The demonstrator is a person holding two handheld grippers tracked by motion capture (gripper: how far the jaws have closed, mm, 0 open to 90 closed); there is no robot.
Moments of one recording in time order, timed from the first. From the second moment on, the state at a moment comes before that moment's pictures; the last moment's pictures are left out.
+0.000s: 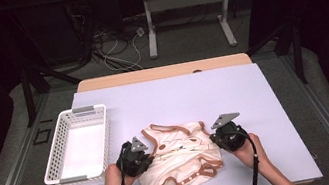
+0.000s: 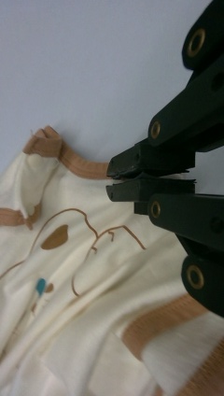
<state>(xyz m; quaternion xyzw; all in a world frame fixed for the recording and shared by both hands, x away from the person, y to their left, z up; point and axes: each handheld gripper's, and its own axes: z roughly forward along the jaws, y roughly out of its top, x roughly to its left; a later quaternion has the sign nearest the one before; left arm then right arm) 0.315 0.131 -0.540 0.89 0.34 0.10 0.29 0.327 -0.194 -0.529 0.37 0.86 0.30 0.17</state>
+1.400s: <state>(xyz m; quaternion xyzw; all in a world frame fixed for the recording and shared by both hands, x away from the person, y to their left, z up) 0.323 0.135 -0.532 0.86 0.37 0.13 0.32 0.376 -0.168 -0.544 0.41 0.84 0.30 0.19</state>
